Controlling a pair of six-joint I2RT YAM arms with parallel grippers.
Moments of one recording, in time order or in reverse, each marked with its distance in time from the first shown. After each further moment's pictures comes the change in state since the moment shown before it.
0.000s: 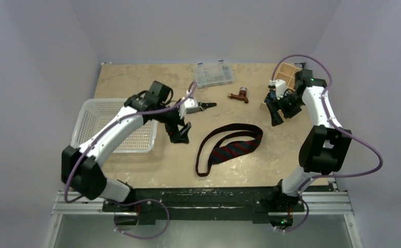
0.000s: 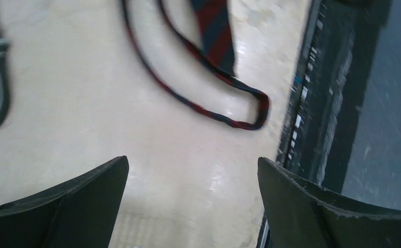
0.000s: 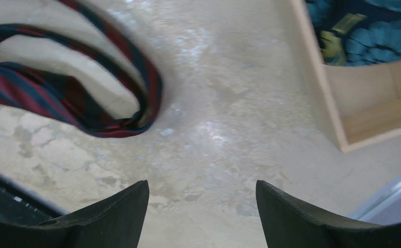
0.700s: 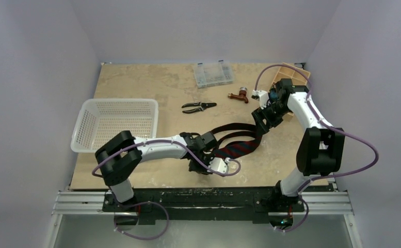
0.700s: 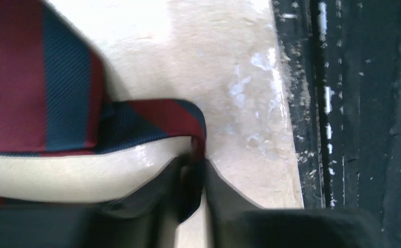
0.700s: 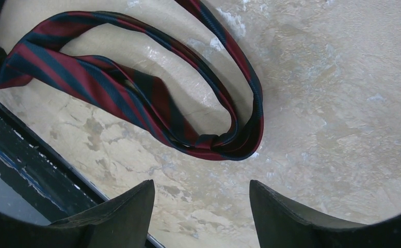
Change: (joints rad) left arm -0.599 0.190 -0.319 0.258 -0.358 0.277; right arm 0.183 -0.052 -0.169 0.003 -0.117 0.064
